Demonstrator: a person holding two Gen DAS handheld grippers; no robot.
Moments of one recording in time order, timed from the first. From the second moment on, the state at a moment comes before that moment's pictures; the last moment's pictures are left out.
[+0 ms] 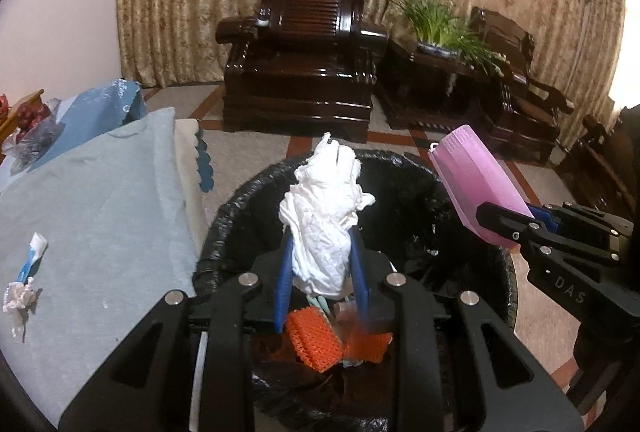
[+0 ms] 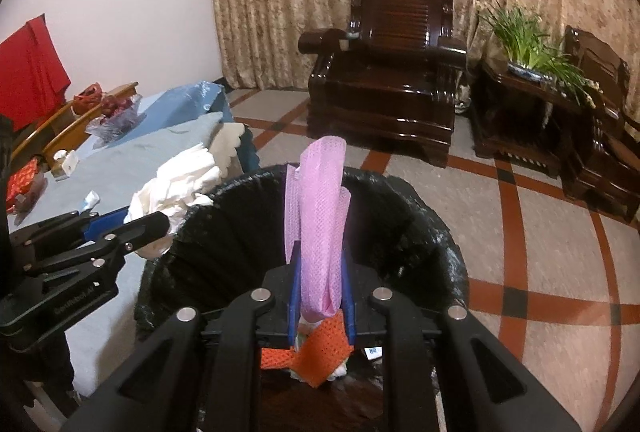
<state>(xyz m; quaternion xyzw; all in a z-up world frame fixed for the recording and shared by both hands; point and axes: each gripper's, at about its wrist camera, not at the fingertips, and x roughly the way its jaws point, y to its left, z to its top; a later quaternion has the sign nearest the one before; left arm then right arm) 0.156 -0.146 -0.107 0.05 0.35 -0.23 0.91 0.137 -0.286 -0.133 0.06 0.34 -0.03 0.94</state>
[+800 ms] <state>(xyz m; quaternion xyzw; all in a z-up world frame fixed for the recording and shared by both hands) 0.150 -0.057 -0.085 0.00 0.33 -0.15 0.93 0.136 -0.272 -0.128 0.06 0.33 -0.02 0.94</state>
